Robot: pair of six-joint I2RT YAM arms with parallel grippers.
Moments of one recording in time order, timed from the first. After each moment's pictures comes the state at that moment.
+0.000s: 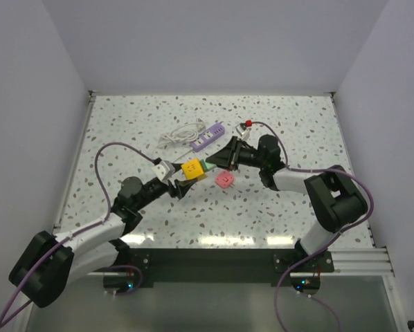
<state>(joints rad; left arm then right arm) -0.56 1.00 0.23 0.81 0.33 -0.02 0.45 1.66 0.72 0.85 -0.80 1.22</state>
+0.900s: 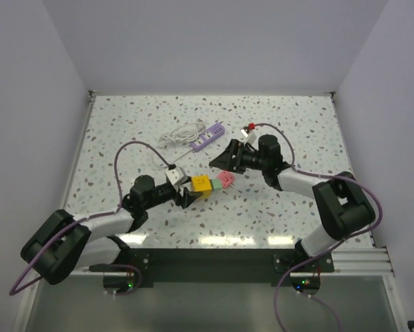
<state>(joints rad) -0.60 1.20 0.23 0.81 0.44 0.01 0.43 1.61 0.72 0.54 -0.68 0.88</state>
